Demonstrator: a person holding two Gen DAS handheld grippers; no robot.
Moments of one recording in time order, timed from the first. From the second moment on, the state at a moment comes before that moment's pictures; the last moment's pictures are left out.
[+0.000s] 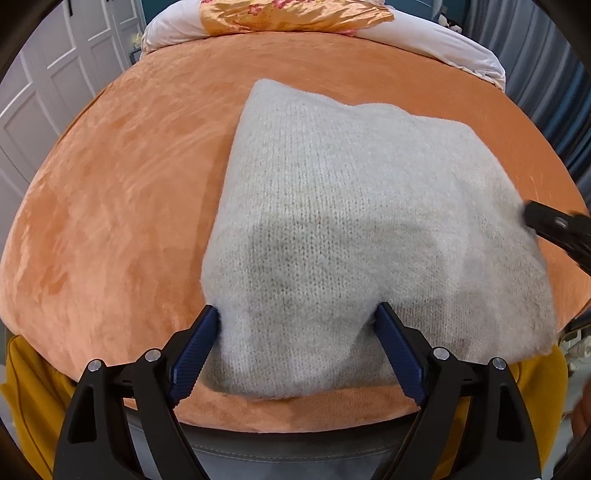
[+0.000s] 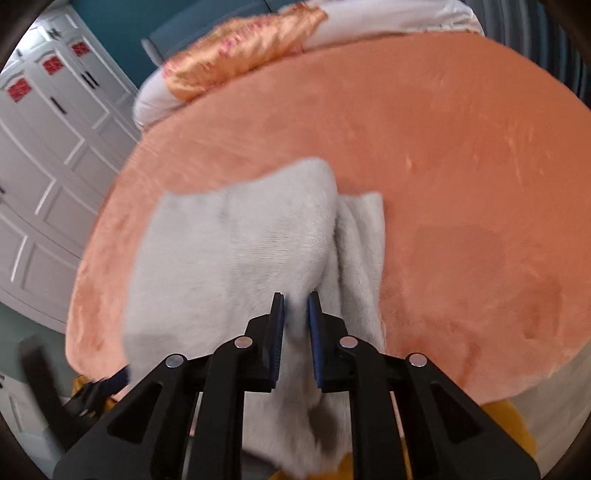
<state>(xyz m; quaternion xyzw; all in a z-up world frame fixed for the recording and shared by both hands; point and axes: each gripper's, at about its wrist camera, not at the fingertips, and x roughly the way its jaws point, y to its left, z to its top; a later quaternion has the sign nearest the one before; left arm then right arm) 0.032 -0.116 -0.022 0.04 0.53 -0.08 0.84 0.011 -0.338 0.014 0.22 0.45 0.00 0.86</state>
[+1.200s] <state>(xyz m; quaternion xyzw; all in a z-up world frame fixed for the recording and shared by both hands) 0.044 -0.108 0.015 -0.02 0.50 -0.08 0.86 0.023 -0.336 -0.012 0.22 0.48 -0.01 0.85</state>
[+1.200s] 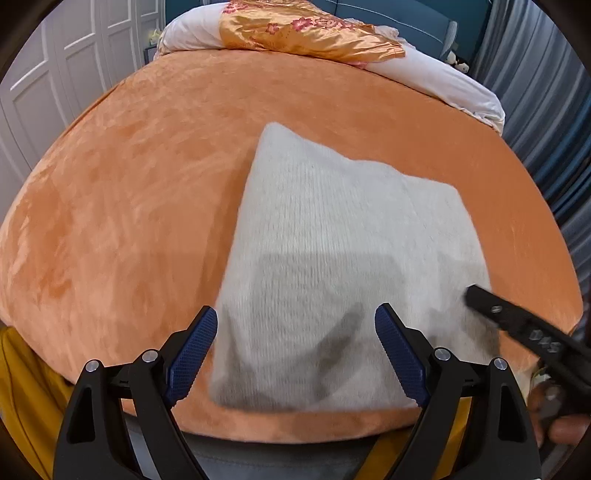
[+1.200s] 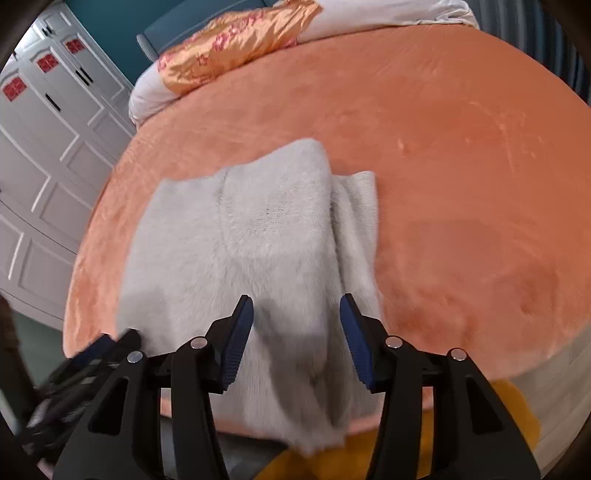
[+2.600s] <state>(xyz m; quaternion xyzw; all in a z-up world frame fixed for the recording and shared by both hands) 0.089 -0.097 -0.012 -0.07 0.56 -0.11 0.82 0.023 -0.356 -0.054 0.31 0.51 0.00 0.80</state>
